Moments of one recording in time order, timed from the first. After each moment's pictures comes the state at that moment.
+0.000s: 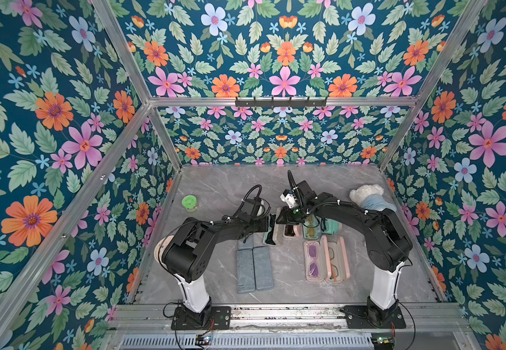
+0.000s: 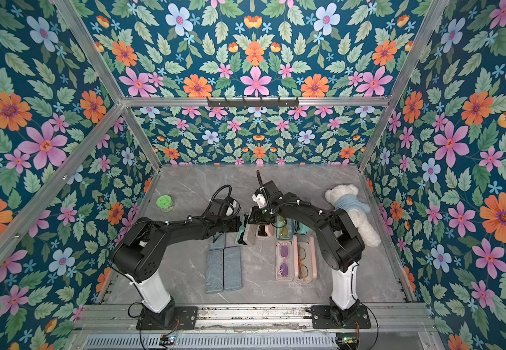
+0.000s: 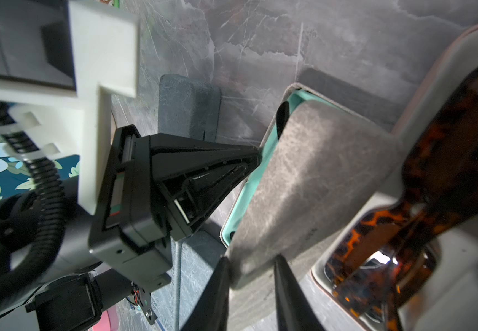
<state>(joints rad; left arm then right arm) -0.55 1.78 0.88 0.05 0.19 -0.47 0.58 1.92 1.38 -0.49 -0.50 0.48</state>
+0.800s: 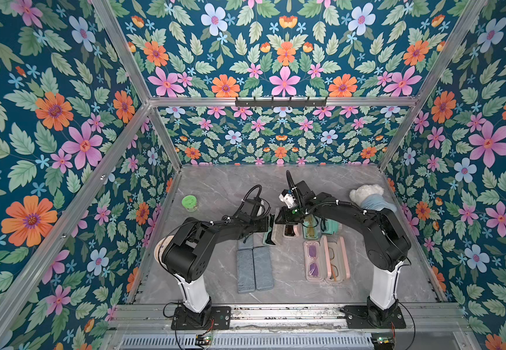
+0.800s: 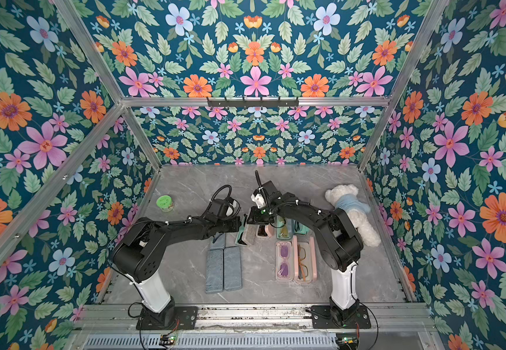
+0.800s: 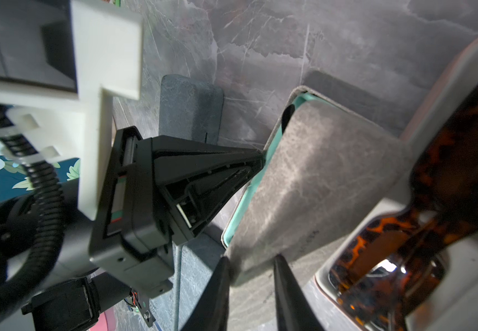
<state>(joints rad) -0.55 1.78 0.88 0.05 0.19 -0.47 0.59 1.93 1.39 -0.49 -0.50 0.47</state>
